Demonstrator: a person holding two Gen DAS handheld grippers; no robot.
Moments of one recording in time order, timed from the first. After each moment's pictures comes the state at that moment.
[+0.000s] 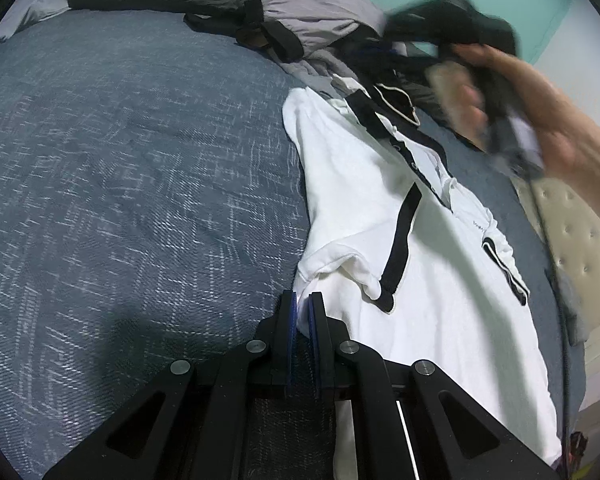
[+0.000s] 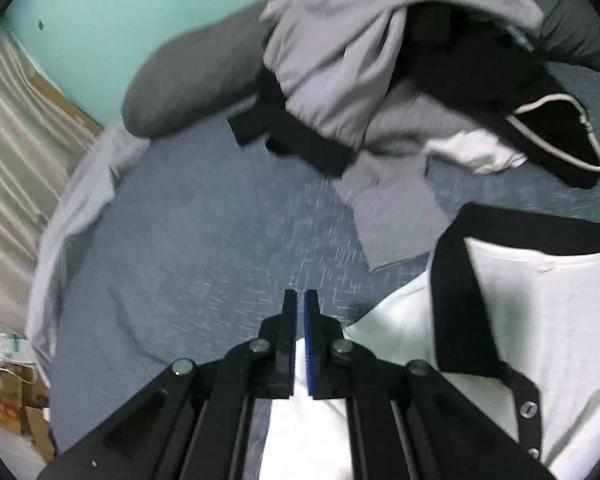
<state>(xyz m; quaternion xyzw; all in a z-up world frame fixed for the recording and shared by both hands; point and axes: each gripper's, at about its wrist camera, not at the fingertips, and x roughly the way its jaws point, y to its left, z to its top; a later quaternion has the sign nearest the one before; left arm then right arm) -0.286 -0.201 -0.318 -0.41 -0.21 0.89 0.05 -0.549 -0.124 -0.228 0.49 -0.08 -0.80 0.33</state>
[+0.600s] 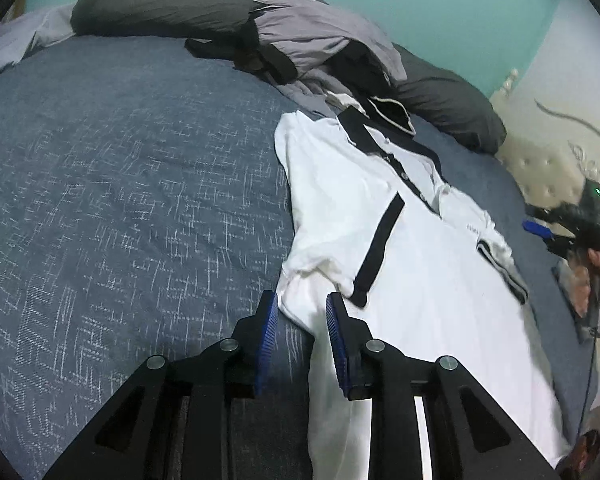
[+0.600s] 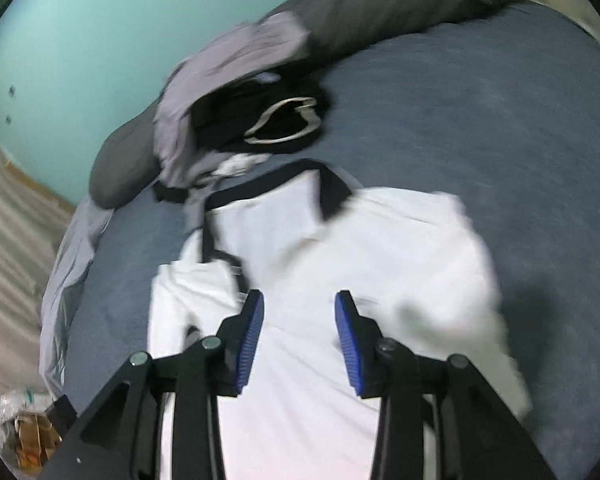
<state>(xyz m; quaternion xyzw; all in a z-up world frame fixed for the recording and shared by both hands) -0.266 -0.182 -0.296 -0.40 -0.18 0.90 0.03 -0.456 0.221 -0.222 0.47 -0.19 -0.84 0.21</state>
